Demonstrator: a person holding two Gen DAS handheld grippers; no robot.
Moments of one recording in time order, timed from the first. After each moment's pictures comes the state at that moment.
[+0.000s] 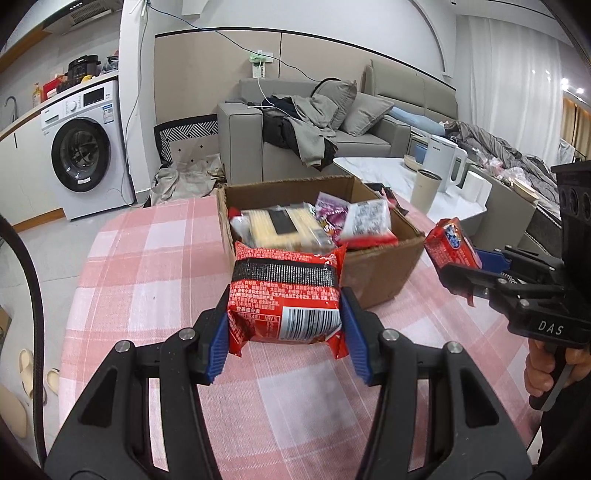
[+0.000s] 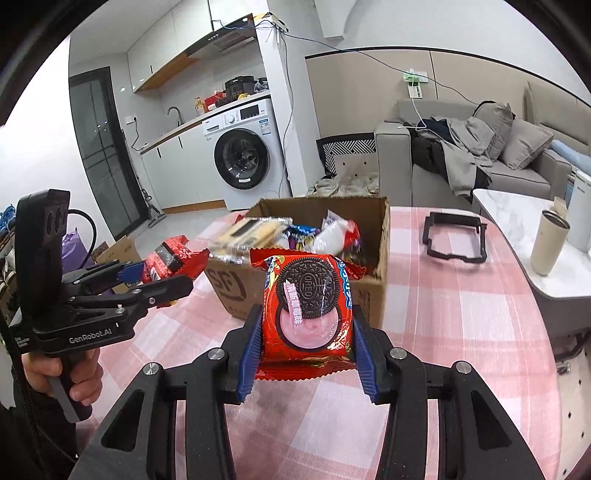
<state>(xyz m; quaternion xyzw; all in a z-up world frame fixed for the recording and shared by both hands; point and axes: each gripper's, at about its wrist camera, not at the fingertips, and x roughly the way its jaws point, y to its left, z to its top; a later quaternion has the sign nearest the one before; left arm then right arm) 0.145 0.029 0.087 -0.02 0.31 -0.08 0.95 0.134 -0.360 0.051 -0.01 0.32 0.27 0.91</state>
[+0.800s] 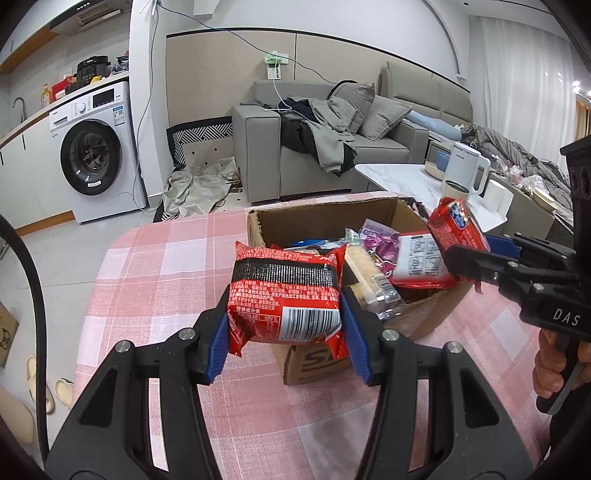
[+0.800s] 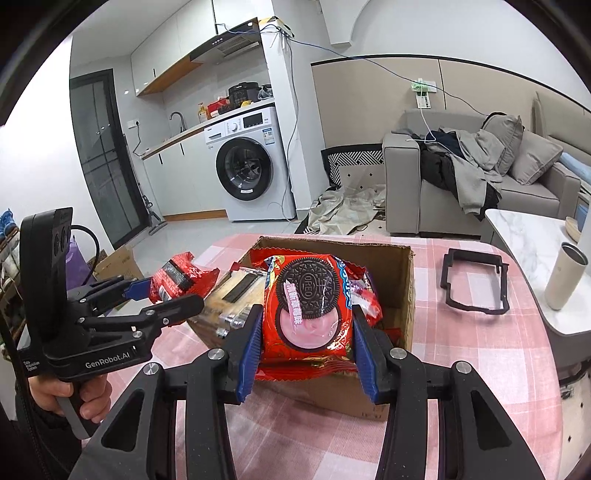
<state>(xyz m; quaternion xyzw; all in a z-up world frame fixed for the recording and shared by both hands) 0.218 0.054 0.088 -0.01 0.31 -0.05 0.95 0.196 -0.317 0.072 -0.01 0.31 0.28 0.91</state>
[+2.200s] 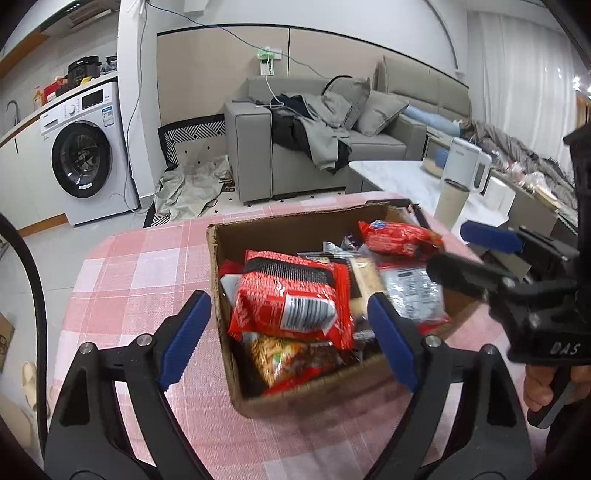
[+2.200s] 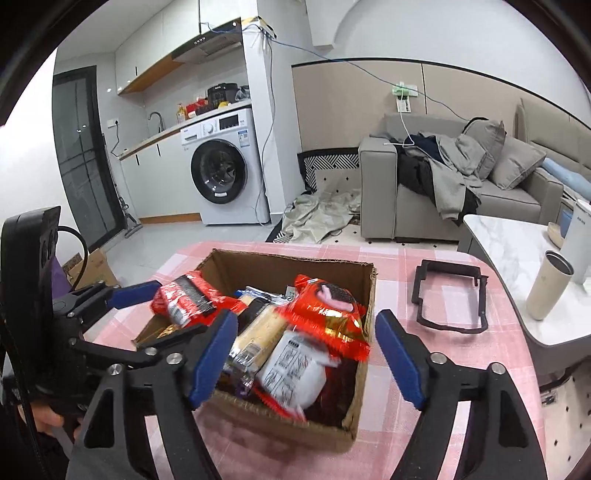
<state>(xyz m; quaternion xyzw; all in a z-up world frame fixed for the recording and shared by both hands) 0.275 0.019 0.073 -0.01 0.32 -0.06 0.95 0.236 -0.329 0.066 -0.02 0.30 0.24 0.92</state>
